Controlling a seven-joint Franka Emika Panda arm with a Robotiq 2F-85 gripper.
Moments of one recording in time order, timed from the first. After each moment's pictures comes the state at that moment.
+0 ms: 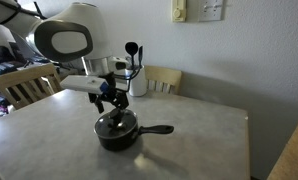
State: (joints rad) arm -0.11 0.25 -0.10 -2.20 0.02 2.45 -0.40
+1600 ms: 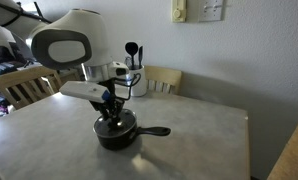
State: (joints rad) arm -0.16 0.25 -0.06 -2.24 0.10 2.49 -0.52
